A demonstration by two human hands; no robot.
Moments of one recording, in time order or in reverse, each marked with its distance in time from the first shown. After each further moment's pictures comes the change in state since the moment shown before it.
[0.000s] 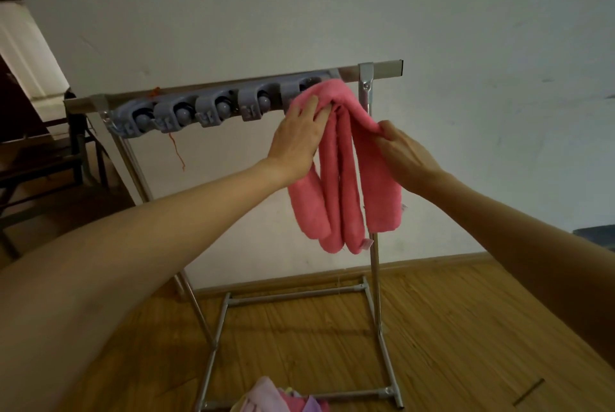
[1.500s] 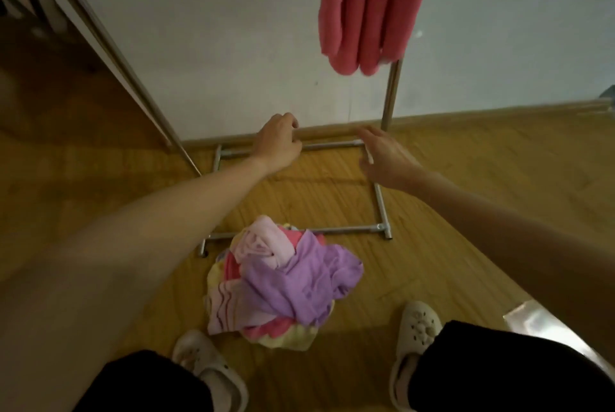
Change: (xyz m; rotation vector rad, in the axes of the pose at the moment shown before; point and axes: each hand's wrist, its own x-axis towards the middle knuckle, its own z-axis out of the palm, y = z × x) left_hand -0.268 0.018 0.210 -0.554 -0.513 -0.488; right_hand -0.196 0.085 0.227 -0.143 -0.502 0.016
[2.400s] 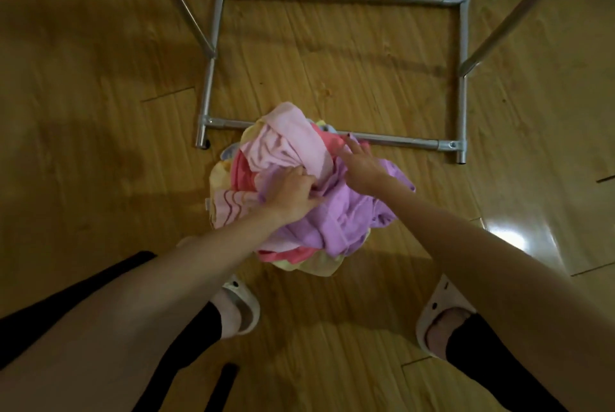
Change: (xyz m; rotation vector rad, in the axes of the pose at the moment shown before) left_hand -0.145 -0.214 0.240 0.073 -0.521 -0.113; right_hand 0.029 0.036 0.386 -0.067 -0.591 -0.001
